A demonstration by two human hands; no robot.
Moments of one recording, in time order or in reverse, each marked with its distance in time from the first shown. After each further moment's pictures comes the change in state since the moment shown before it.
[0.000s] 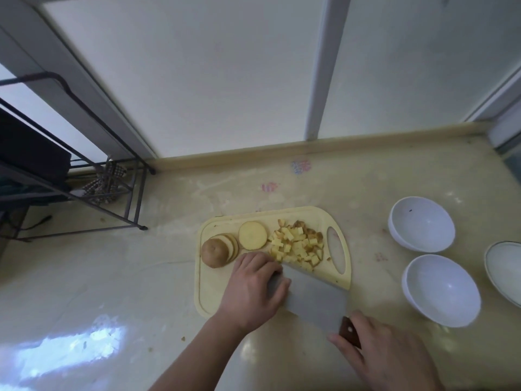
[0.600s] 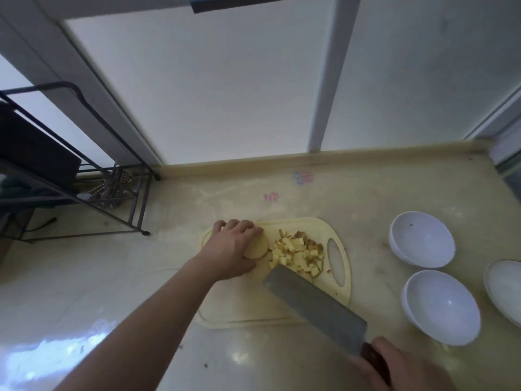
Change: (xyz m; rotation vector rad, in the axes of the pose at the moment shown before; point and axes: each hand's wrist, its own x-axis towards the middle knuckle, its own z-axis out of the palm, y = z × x) left_hand 0.075 -0.057 -0.048 0.397 -0.385 -0.022; right_hand 0.004 0.022 -0.026 0.212 -0.623 0.308
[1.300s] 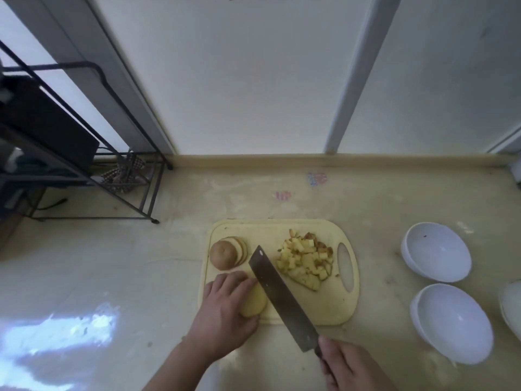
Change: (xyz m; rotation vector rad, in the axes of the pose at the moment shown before) left_hand -0.104 0.035 0.084 -0.356 0.354 -0.092; right_hand 0.001 -0.060 0.017 0.555 0.171 -0.227
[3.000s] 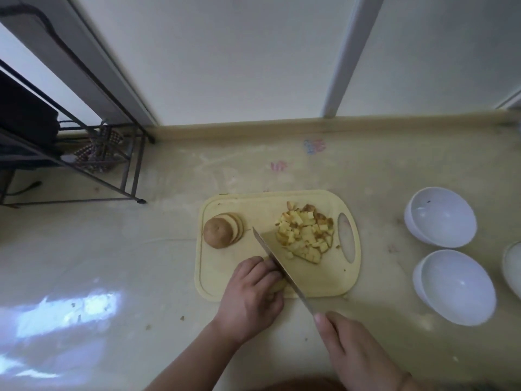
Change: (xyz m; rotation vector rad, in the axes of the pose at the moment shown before) left_hand 0.011 0.029 0.034 -0.154 0.217 0.270; right_hand -0.006 -0.007 0.012 -0.115 -0.194 0.147
